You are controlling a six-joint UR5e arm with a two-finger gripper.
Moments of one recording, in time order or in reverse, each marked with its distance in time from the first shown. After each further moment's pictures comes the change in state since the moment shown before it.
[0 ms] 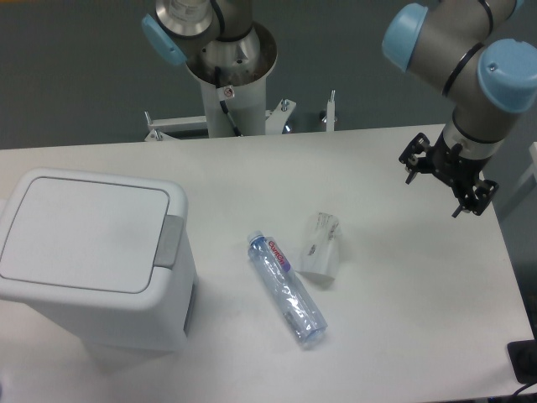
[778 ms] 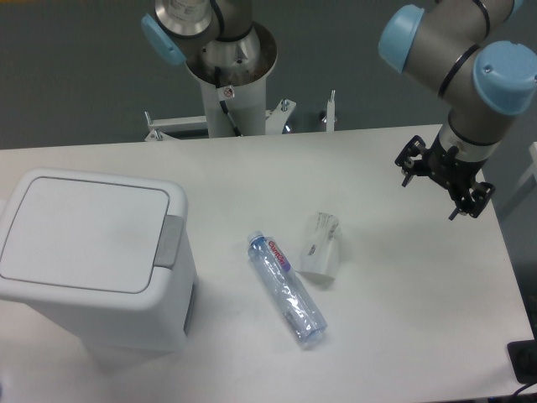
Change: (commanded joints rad) arm -0.015 0.020 -0.005 0.005 -0.058 -0.115
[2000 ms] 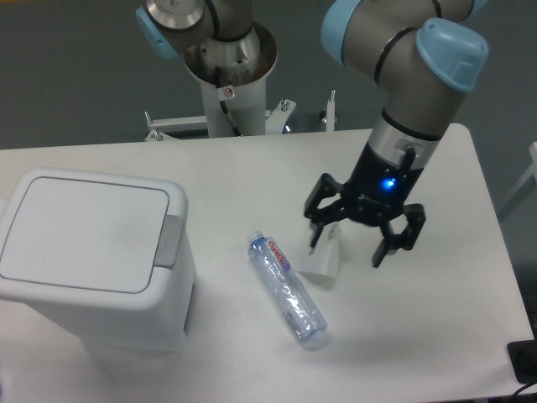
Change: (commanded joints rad) arm -0.159 0.063 0.011 0.155 -0.621 -0.719
